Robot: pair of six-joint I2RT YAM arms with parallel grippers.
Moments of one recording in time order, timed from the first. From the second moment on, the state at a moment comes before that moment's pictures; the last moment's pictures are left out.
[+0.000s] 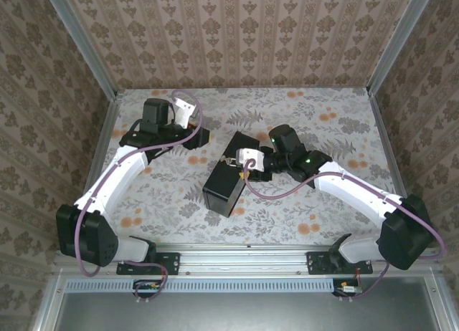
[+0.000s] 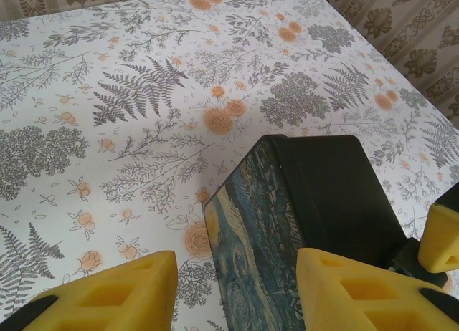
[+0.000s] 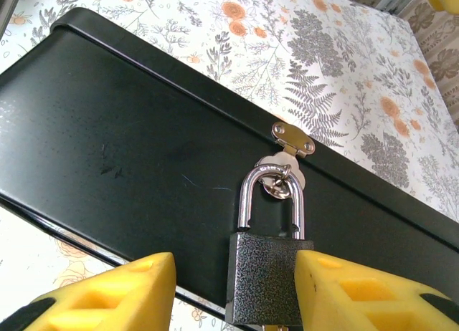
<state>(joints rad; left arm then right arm) -0.35 1.35 1.17 -0.47 0.56 0.00 0.62 1.34 0.99 -0.32 -0.44 -0.81</state>
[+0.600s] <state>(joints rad) -0.37 1.35 1.17 -0.47 0.59 0.00 0.62 1.34 1.01 -0.32 -0.34 -0.79</state>
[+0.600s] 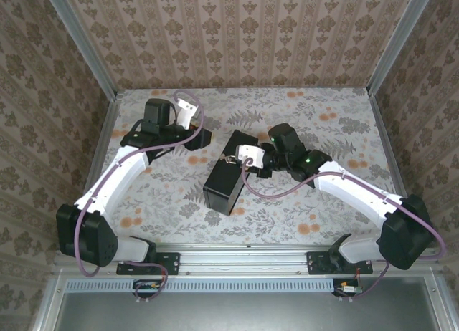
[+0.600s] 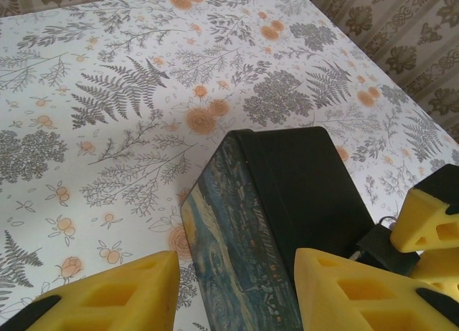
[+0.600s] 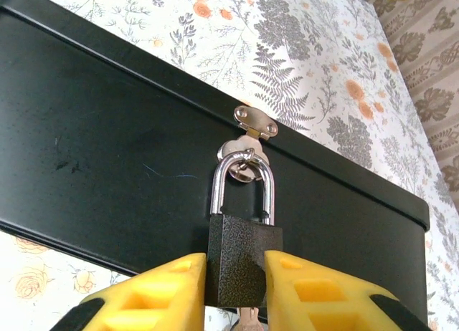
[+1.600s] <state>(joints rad) -0.45 1.46 1.15 -0.48 0.68 0.02 0.56 1.46 1.16 -0.38 -0.38 -0.65</state>
